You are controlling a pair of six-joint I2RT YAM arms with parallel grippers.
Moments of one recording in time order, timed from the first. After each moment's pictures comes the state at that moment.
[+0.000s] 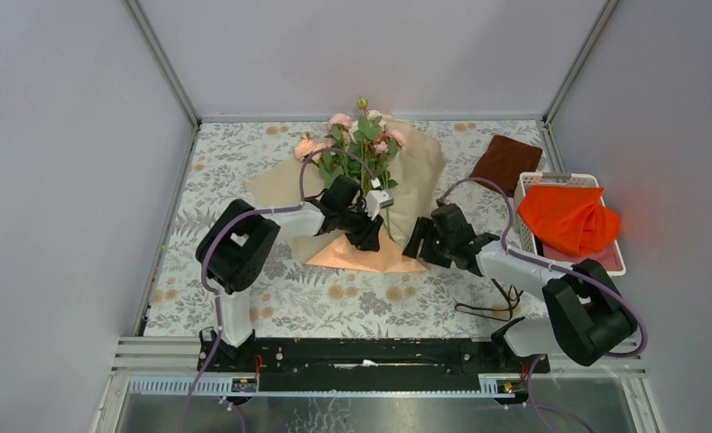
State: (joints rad) left arm -0.59 1.91 1.08 -0.07 0.60 0.15; right arm 0.54 1.36 0.64 -0.14 -0.03 0.74
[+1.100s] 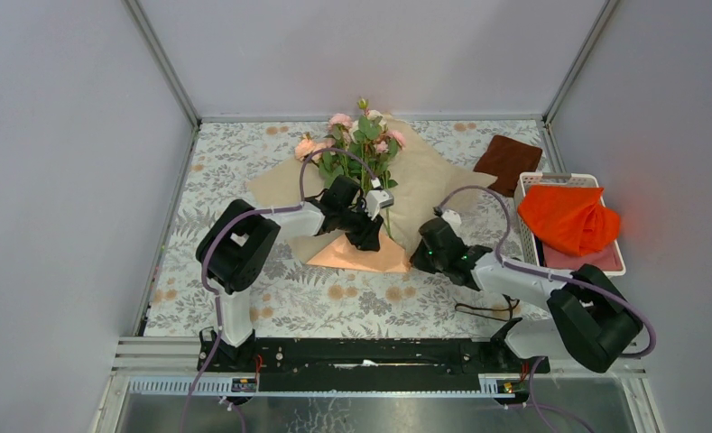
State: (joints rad) left arm -0.59 1.91 1.08 -0.07 0.60 0.15; right arm 0.64 1.30 0.47 -0.03 0.12 0.90
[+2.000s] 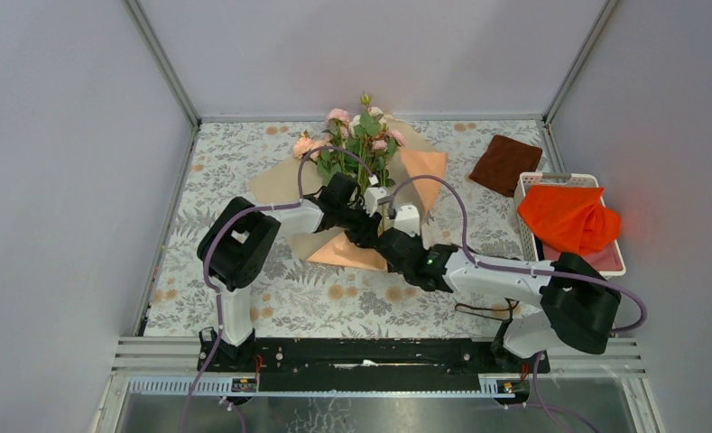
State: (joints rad) left arm -0.56 1.93 1.10 -0.07 0.63 0.15; right arm 1.03 1.44 0.83 -0.32 0.60 0.58
